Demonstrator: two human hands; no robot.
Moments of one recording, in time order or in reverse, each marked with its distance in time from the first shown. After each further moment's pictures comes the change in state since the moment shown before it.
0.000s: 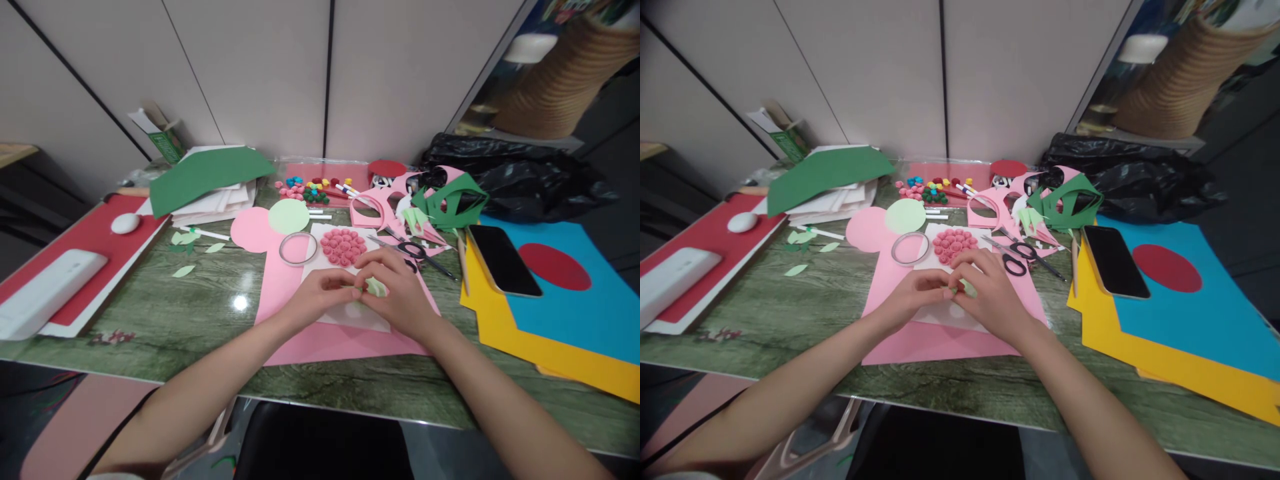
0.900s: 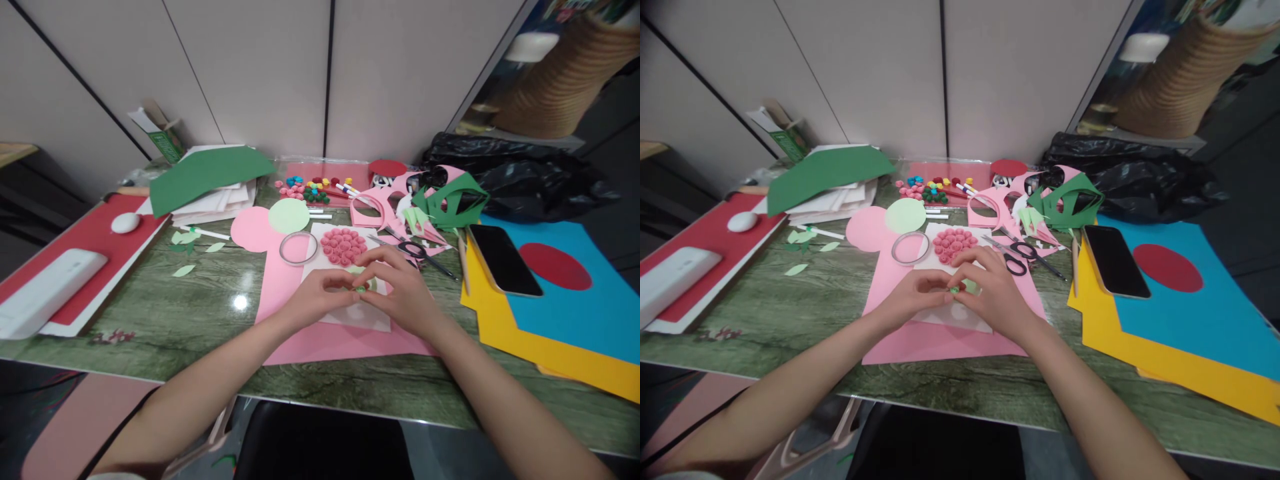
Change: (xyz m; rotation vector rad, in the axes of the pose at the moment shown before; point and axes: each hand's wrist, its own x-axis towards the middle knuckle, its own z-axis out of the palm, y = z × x) left_hand 0.000 0.005 -0.001 0.115 -0.022 0.020; right_hand 0.002 -0.001 -0.006 0.048 -0.018 0.021
